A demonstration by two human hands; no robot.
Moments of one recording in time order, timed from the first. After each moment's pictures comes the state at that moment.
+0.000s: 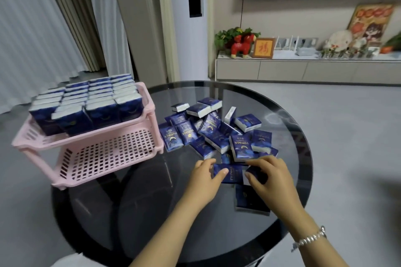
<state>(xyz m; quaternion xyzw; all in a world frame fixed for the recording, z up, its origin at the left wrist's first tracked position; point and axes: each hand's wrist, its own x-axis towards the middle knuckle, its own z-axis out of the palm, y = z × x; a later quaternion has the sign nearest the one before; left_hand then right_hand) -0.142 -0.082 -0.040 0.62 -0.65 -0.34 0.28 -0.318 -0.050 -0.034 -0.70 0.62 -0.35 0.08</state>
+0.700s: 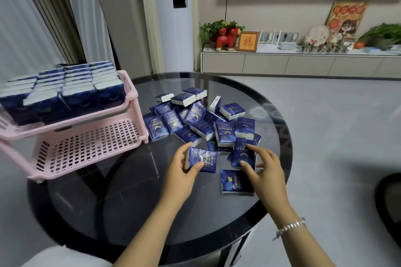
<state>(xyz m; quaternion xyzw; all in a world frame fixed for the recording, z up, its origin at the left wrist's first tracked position) -0.126 -0.060 -0.062 0.54 -0.56 -0.41 0.47 -0.323 -0.029 -0.052 -0.55 0.68 -0.45 0.19</state>
